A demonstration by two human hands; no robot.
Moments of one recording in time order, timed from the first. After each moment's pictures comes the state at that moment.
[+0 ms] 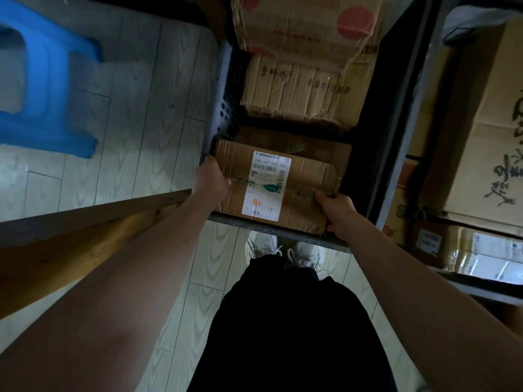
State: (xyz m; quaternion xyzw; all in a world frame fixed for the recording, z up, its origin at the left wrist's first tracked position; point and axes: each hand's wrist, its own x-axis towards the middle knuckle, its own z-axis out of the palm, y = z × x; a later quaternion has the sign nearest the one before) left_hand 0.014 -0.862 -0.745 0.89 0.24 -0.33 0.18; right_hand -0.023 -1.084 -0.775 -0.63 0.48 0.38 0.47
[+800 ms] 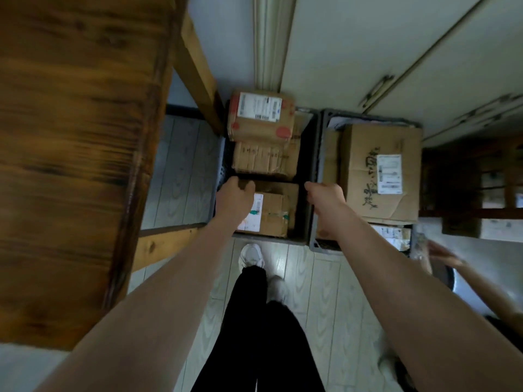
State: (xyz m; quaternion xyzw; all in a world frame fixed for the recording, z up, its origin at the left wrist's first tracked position) left_hand 0.011 -0.927 -0.460 0.85 0.22 -0.27 0.39; right_hand 0.009 -1.095 -0.453 -0.66 0.47 0.26 0.53
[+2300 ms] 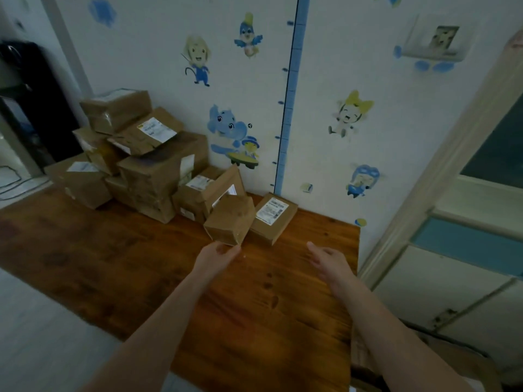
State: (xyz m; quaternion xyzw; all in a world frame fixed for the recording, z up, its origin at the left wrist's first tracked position) left_hand 0.011 -0.508 -0.104 0.82 0.24 -0.06 0.52; right_hand 0.063 -0.733 -0.126 -0.73 0.18 0.16 0.64
